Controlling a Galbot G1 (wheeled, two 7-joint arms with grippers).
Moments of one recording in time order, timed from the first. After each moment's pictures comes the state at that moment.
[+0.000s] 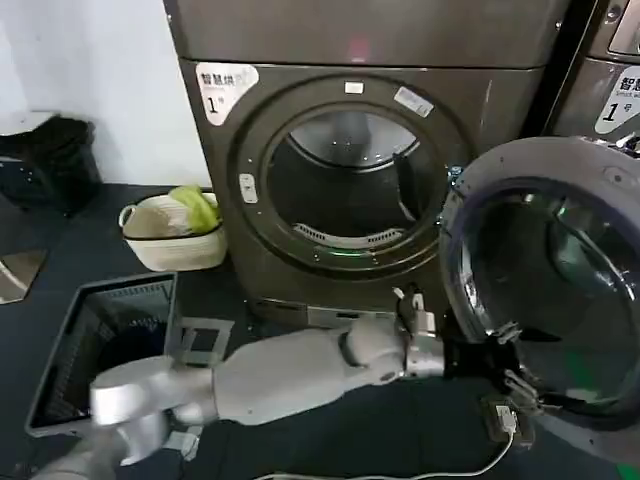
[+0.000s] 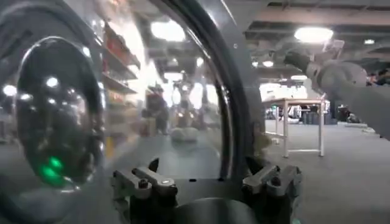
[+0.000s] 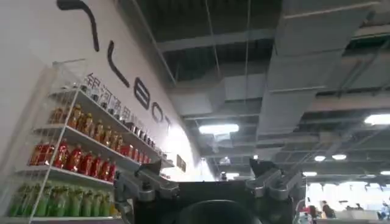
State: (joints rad) left arm 0.14 -1.38 0.87 -1.45 -0.95 -0.14 0.46; right arm -1.44 1.20 2.21 1.90 0.43 -0.11 -0.01
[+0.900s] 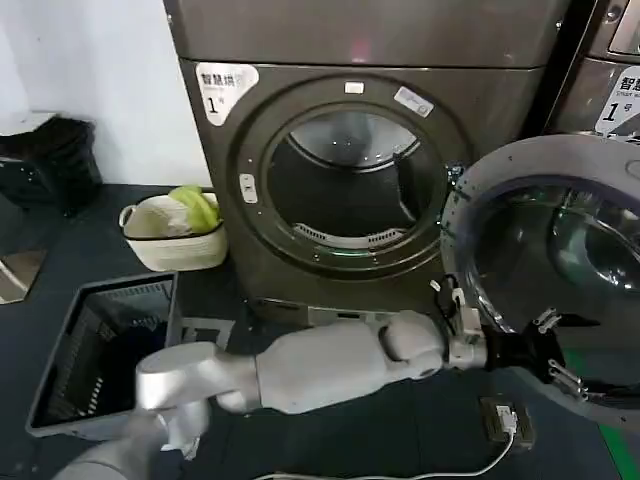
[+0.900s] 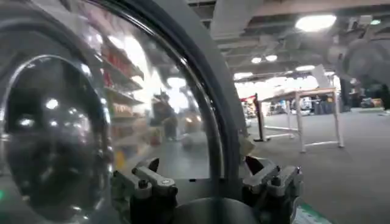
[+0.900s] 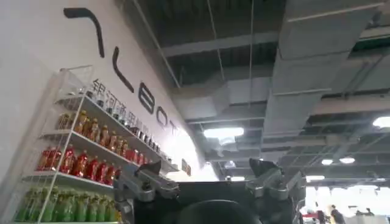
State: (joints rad) left arm 0.08 -1.53 0.90 -1.31 -0.88 -0.21 0.39; right arm -1.46 1.20 2.22 1.91 0.46 -0.11 -0.01
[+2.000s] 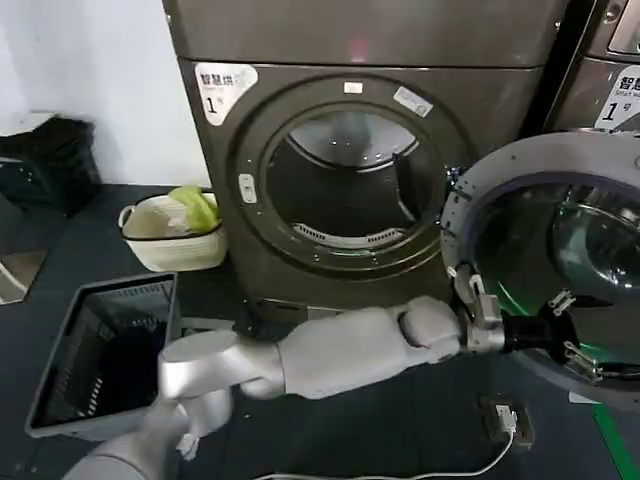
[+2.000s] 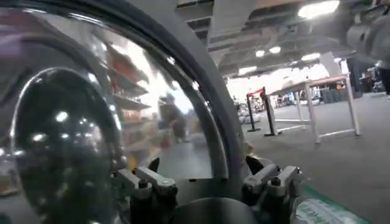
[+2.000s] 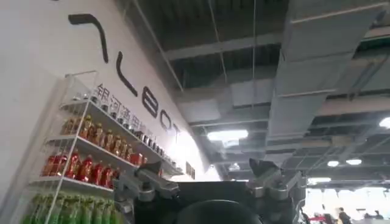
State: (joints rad) left arm 0.02 -1.61 0.90 -1.18 -0.86 -0.25 0.38; right arm -1.45 1.18 2.22 1.91 0.46 -0.12 -0.02
